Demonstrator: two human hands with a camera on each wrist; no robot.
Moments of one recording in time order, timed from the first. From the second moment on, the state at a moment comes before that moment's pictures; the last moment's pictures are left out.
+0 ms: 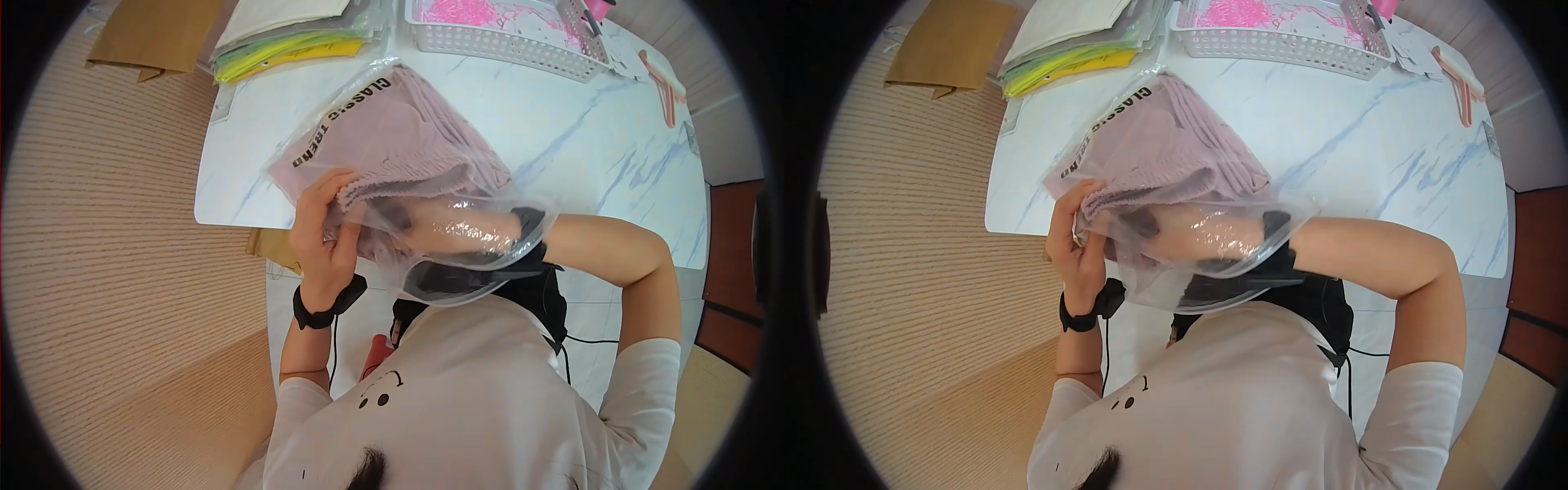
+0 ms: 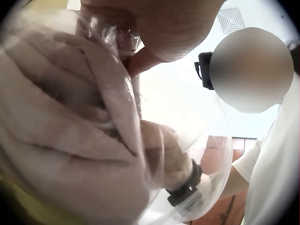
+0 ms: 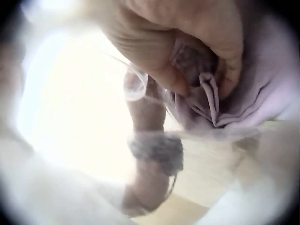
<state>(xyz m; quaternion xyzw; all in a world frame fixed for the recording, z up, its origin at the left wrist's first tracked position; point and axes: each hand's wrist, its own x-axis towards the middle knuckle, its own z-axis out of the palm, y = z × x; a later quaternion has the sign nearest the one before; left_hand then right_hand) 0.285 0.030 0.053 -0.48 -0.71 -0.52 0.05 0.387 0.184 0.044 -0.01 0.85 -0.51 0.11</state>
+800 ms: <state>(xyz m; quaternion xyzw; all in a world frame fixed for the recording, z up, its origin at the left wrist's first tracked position) 0.295 0.015 0.049 -0.62 -0.71 -0.33 -0.06 0.451 0.206 0.036 -0.26 0.92 -0.29 -0.01</state>
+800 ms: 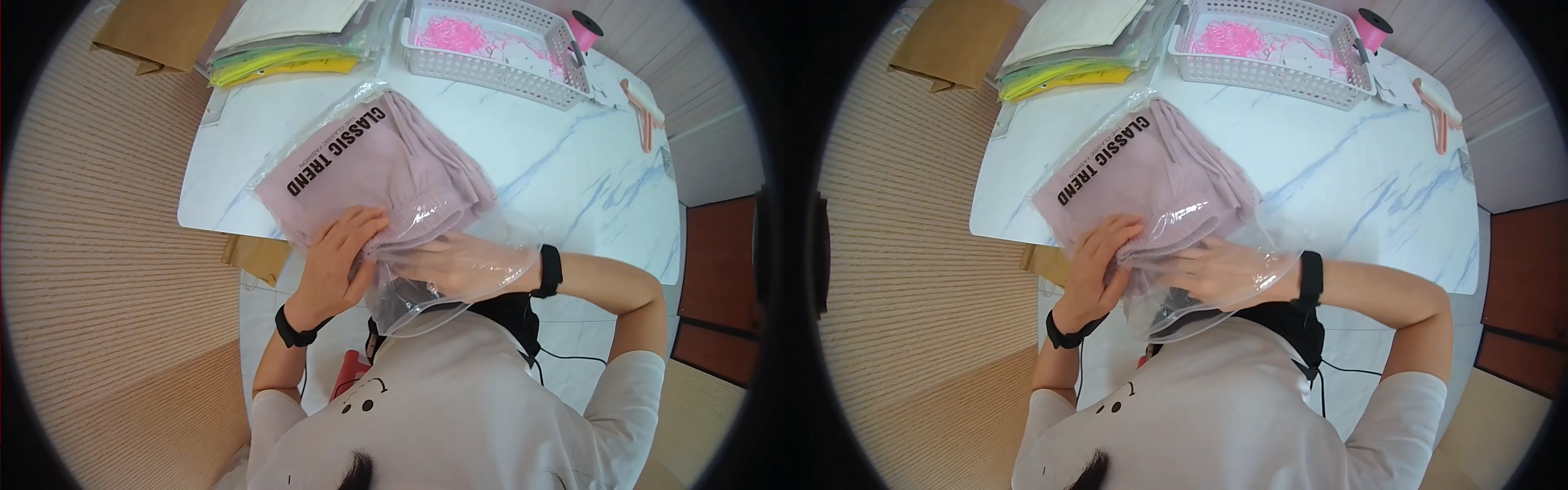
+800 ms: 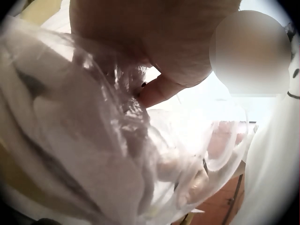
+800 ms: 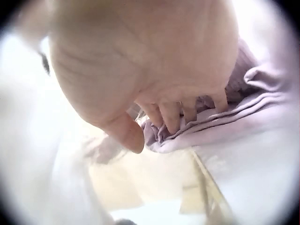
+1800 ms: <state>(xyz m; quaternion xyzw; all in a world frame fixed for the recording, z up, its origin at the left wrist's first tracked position) 0.302 0.015 0.050 -0.65 -0.67 -0.35 -0.06 0.449 0.242 0.025 0.03 0.99 0.09 -0.11</state>
